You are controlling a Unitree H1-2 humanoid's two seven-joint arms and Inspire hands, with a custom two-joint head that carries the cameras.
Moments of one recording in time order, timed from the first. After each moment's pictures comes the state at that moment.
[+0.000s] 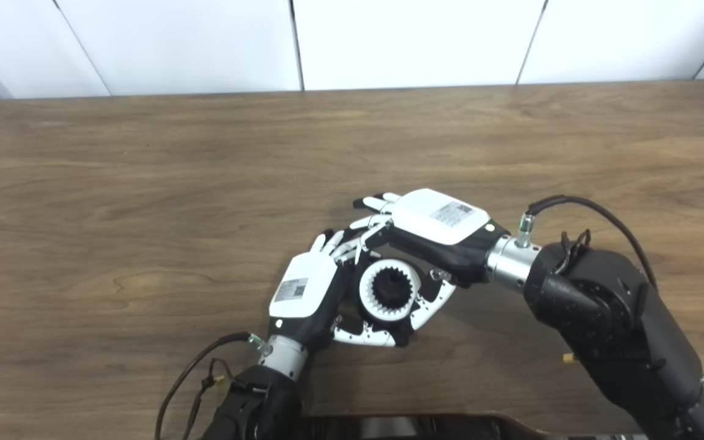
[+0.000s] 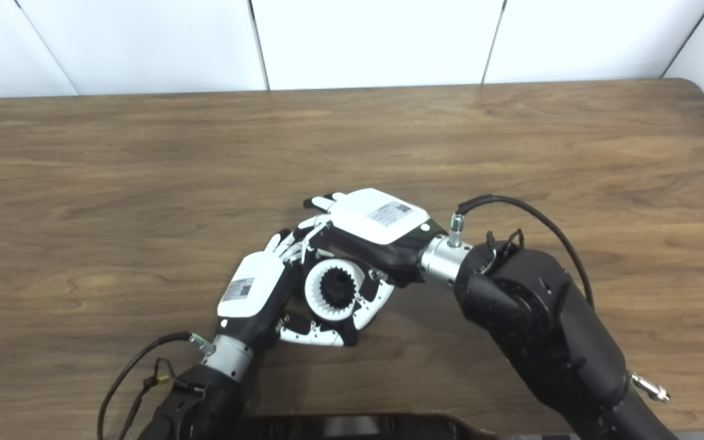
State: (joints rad) left arm 0.12 0.13 -0.53 -0.22 0.89 0.15 -0.01; right arm -0.23 -0.35 0.43 -0.61 -0.77 0.19 0.82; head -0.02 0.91
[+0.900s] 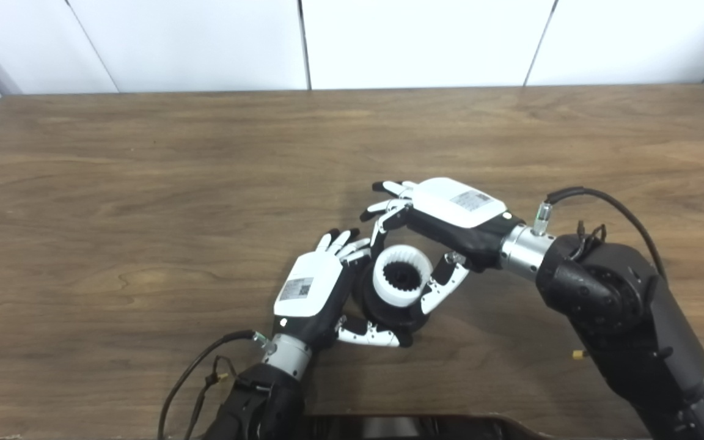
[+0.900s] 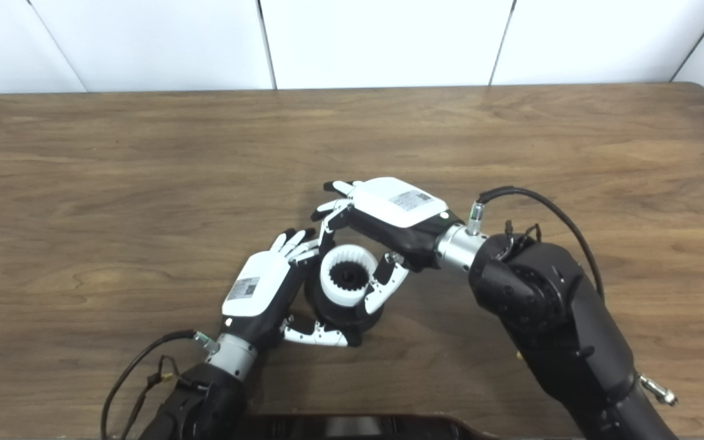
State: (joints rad) left arm 0.12 0.13 -0.53 -0.22 0.89 0.15 -0.01; right arm -0.22 -0.34 0.34 -0.54 -0.69 0.20 0.78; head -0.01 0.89
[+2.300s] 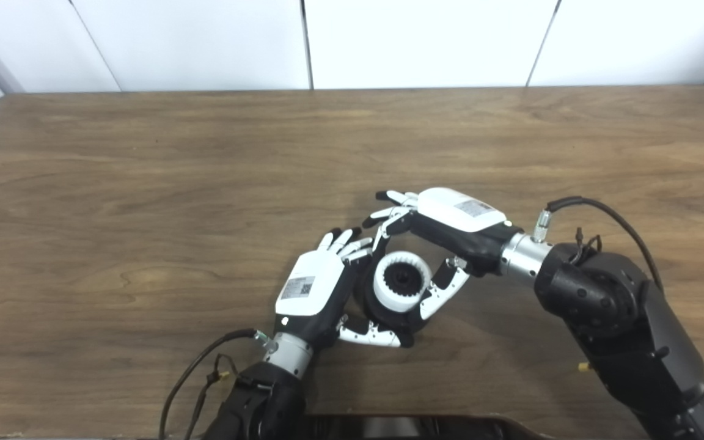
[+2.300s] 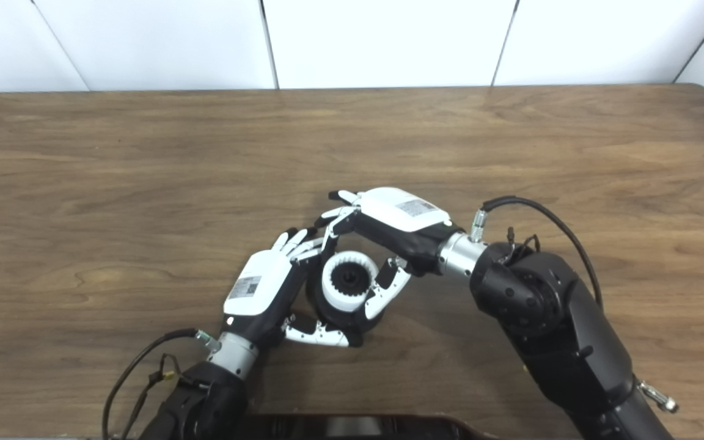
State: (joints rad) left arm 0.12 0.13 -0.53 -0.21 0.89 0.15 -0.01; right arm -0.20 -0.35 0.36 -0.46 -0.63 0.18 0.70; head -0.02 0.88
